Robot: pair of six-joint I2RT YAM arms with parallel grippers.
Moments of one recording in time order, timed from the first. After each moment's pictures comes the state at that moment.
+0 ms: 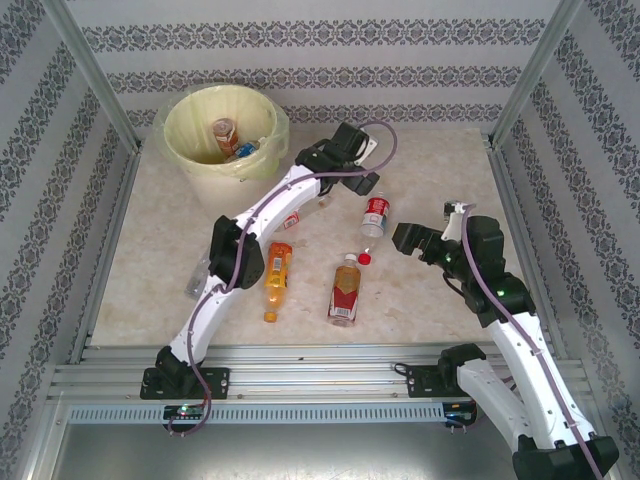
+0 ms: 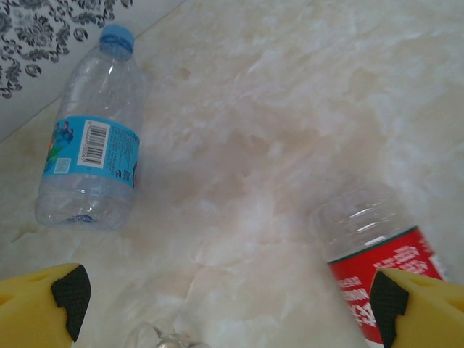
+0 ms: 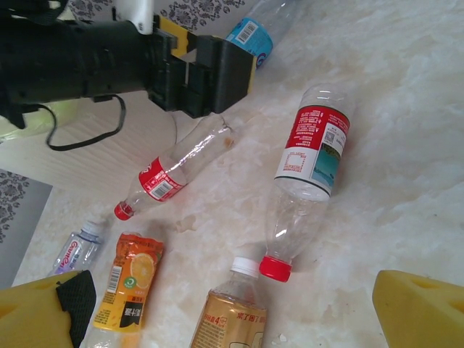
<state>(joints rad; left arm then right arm) -0.63 2.50 2.53 -0.80 -0.13 0.10 0.19 0.72 0.76 -0.54 -0.27 0.52</state>
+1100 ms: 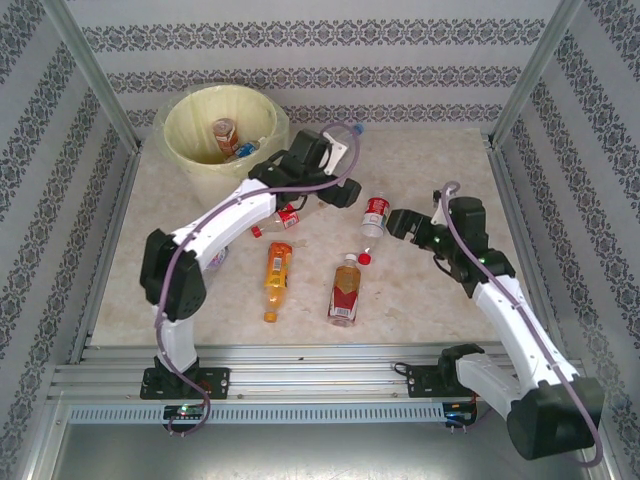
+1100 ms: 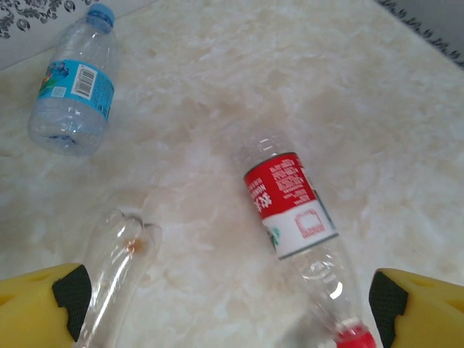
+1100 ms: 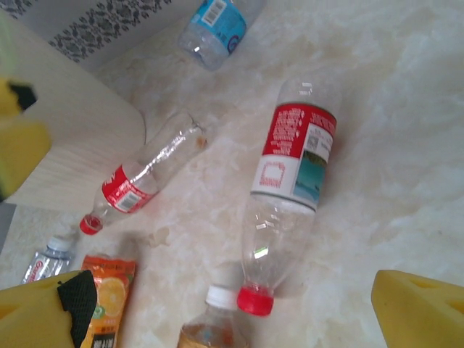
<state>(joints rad) -0.61 1.87 1.74 -0.56 0.08 -0.08 0.15 0.99 0.78 -0.38 -0.30 0.52</state>
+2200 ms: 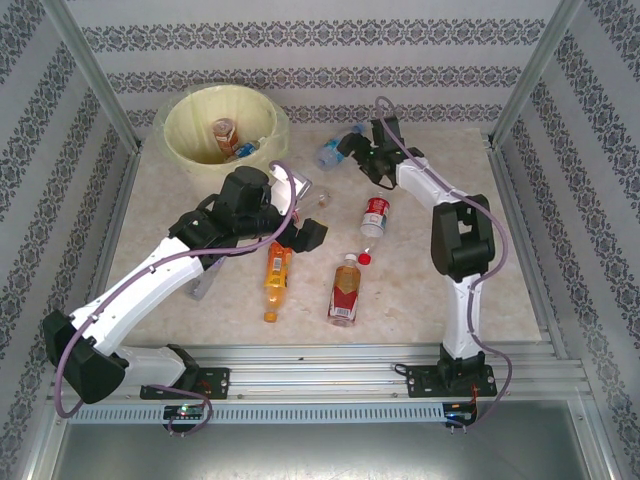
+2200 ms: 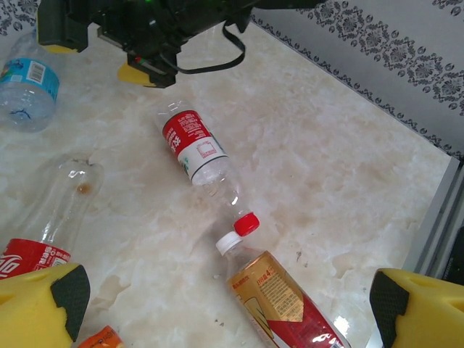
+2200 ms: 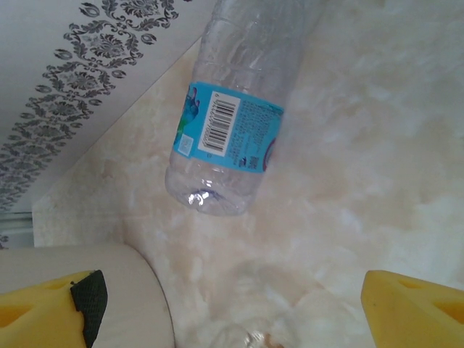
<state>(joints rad) -0.64 1.28 1.27 -0.54 0.24 -0.06 0.27 2.18 1.80 -0.34 -0.21 0.91</state>
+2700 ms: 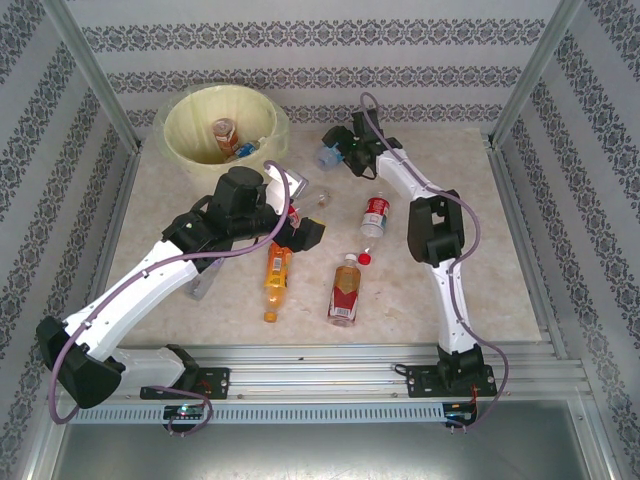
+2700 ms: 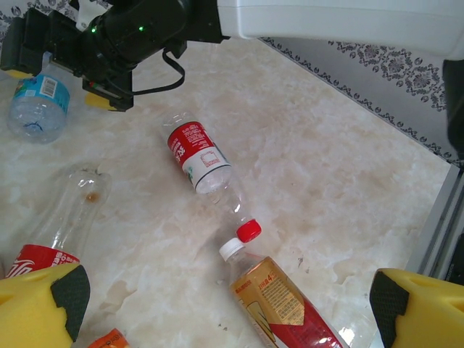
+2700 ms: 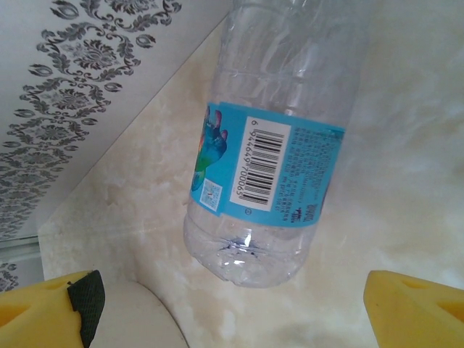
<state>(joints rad) -0.64 1.25 1.27 -0.54 0.23 -0.06 0.30 2.47 2.22 -0.47 -0.20 1.00</state>
